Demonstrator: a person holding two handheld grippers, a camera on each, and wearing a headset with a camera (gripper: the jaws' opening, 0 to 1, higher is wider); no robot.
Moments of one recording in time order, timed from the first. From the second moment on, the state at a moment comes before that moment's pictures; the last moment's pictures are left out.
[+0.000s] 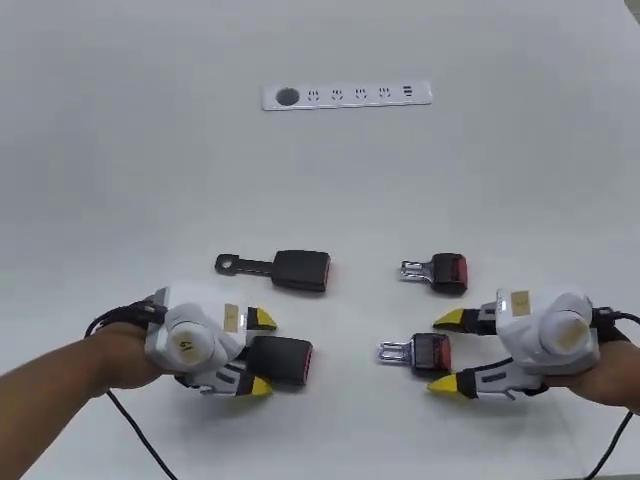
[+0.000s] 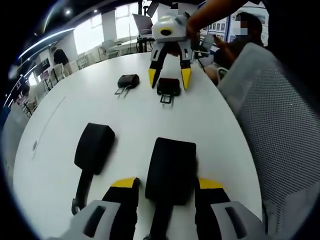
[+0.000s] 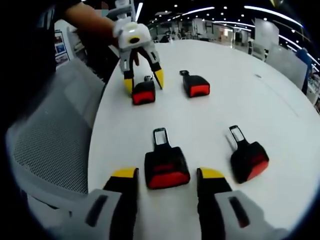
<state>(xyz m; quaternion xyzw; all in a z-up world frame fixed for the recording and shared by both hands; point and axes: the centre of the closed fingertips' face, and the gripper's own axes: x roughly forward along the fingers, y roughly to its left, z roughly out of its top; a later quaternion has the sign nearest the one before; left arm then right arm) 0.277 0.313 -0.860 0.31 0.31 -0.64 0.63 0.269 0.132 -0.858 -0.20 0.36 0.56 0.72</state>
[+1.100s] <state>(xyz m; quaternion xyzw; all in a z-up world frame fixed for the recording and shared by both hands) 0.280 0.316 -0.860 0.31 0.33 -0.62 0.64 0.272 0.131 -0.859 -0.20 0.33 0.58 0.72</state>
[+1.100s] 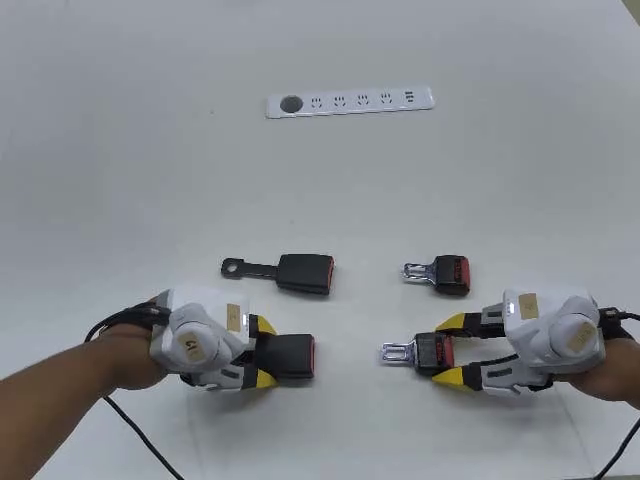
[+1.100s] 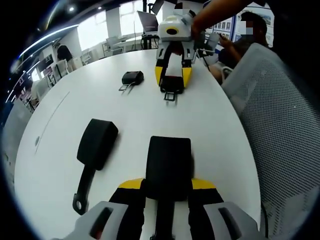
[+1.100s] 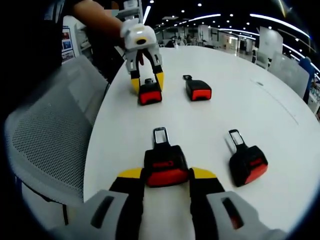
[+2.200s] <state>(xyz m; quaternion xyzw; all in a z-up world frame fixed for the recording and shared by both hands) 0.280 0.317 -0.861 0.33 0.34 -0.63 0.62 0.278 0.192 -0.857 -0.15 0.29 0.59 0.74</state>
